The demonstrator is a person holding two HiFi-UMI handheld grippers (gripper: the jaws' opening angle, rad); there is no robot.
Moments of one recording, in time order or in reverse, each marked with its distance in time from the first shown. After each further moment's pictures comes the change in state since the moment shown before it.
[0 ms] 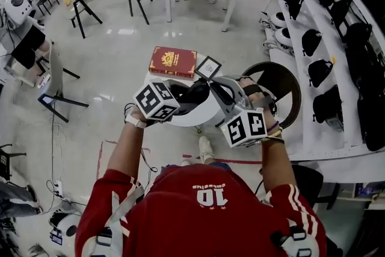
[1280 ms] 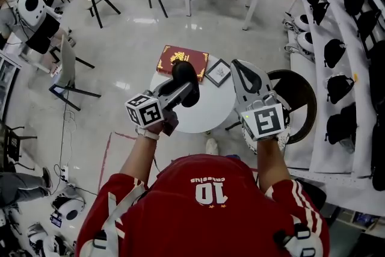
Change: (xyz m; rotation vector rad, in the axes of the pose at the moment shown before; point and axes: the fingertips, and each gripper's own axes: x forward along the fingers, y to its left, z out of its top) left arm -0.015 0.117 0.021 -0.593 -0.788 0.270; right arm 0.016 -0.118 -0.072 0.781 -0.472 -0.284
